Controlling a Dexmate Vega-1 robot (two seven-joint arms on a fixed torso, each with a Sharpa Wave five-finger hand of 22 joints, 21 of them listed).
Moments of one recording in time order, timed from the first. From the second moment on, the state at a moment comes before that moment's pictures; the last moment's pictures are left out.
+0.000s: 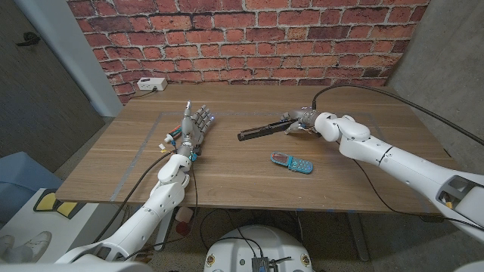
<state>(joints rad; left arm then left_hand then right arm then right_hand) 0.92 0.35 0.32 -1.21 -0.81 -0.43 -0.10 0.06 -0.09 0.31 -0.09 0.23 0.20 -0.03 0.20 0.18 0.24 -0.02 0.24 0.20 0.21 -0.04 0.19 0.18 0.25 0.03 0.20 0.17 -0.50 -0.73 -0.87 -1.56 -0.65 -0.22 0.24 1.02 0.16 0.09 -0.14 0.19 0.40 -0.21 0.34 0.30 0.46 -0.20 0.36 0.40 0.35 -0.04 0.47 0.46 0.38 -0.04 0.22 0.18</state>
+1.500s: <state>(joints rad) 0.94 0.35 0.31 -1.21 -0.83 -0.44 -0.12 0.05 -0.09 0.30 -0.08 0.24 0.21 -0.03 0.20 0.18 0.25 -0.02 0.24 0.21 0.22 -0.04 0.19 0.18 0.26 0.03 0.20 0.17 -0.58 -0.73 -0.83 -1.60 -0.62 -0.22 0.10 1.22 0.14 0.28 -0.13 0.17 0.76 -0.16 0.22 0.47 0.74 -0.13 0.41 0.62 0.74 -0.01 0.34 0.99 0.31 -0.04 1.24 0.19</state>
